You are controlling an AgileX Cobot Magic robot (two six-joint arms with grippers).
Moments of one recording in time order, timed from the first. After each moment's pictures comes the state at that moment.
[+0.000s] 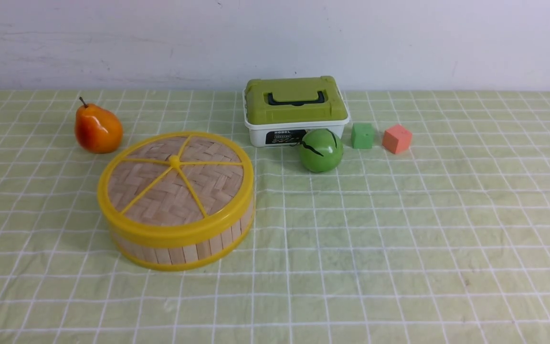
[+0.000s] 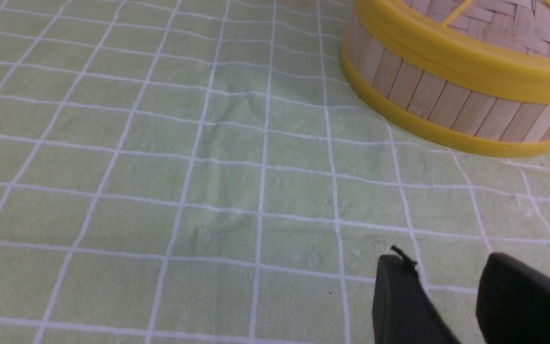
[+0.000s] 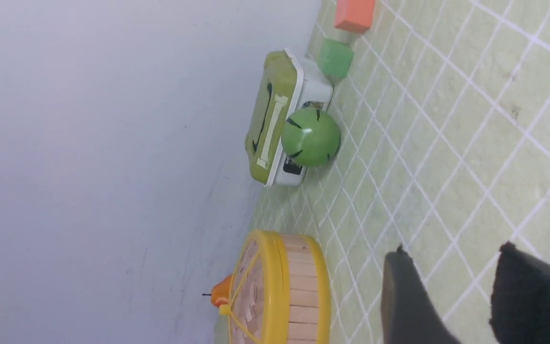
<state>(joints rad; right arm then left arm) 0.01 -0.01 0.03 0.75 0.29 0.58 0.00 -0.01 0.03 -0.03 0.39 -0.16</state>
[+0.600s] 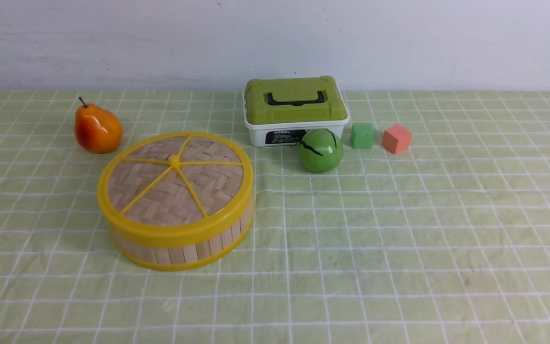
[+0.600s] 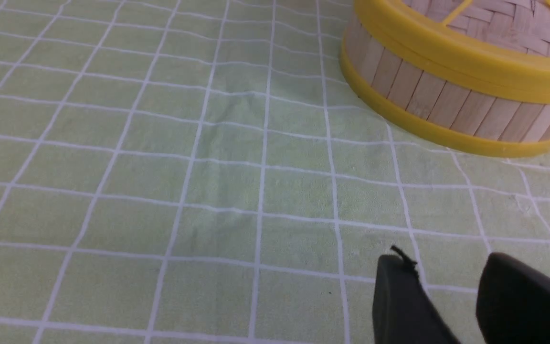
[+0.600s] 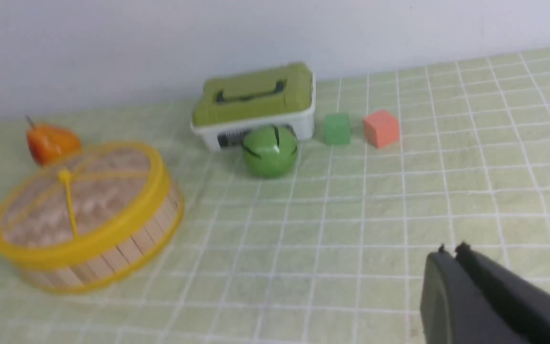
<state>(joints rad) 0.01 0.55 -0.72 0.45 0.64 -0.25 0.00 -0.01 0.03 -0.03 0.39 -0.16</state>
